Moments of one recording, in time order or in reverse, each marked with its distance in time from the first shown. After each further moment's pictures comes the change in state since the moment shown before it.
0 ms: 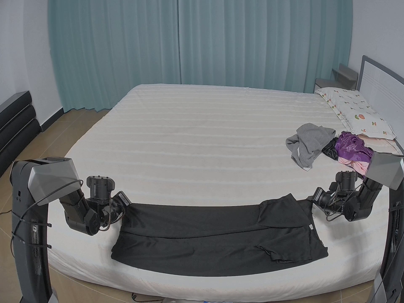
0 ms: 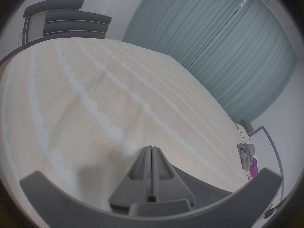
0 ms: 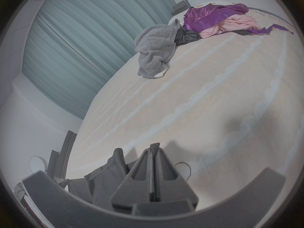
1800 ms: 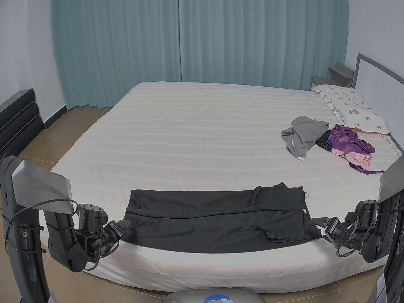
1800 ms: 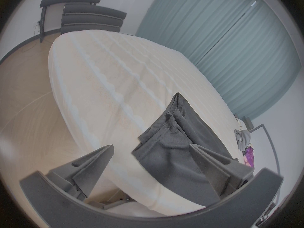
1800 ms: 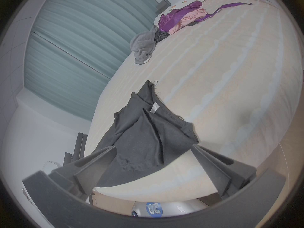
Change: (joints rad) left arm -0.106 -0.144 0.552 -0.307 0.080 -0.134; right arm 0.032 -0.155 0.774 -0.602 0.027 0.157
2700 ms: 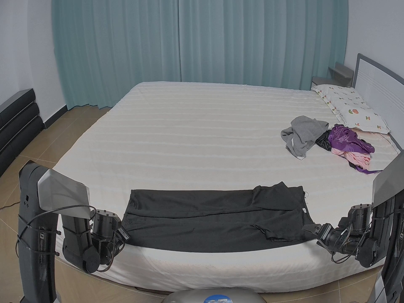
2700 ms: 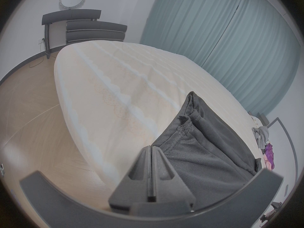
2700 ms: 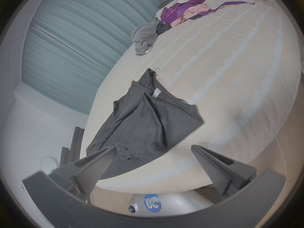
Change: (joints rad) left arm -0.035 0.150 -0.103 -0.014 0.188 0.052; right arm 0.099 0.013 0.029 0.000 -0.064 0.020
